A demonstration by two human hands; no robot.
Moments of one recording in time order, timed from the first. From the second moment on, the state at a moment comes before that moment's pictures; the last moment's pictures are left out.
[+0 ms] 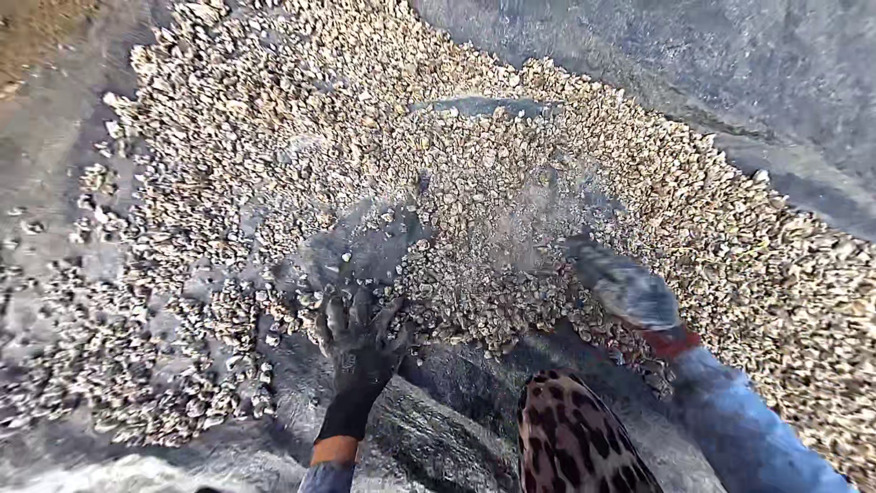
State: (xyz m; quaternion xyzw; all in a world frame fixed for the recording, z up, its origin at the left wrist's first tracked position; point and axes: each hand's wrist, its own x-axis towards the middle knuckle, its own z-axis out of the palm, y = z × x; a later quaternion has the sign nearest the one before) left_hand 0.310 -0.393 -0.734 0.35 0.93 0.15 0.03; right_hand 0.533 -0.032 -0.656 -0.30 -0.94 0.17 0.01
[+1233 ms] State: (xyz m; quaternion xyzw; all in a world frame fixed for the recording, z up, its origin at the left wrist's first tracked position) left_hand 0.345 -0.609 -0.789 -0.02 1.00 0.09 0.00; right_hand 0.340 -0.366 -0.719 0.05 -0.92 0.32 -0.21
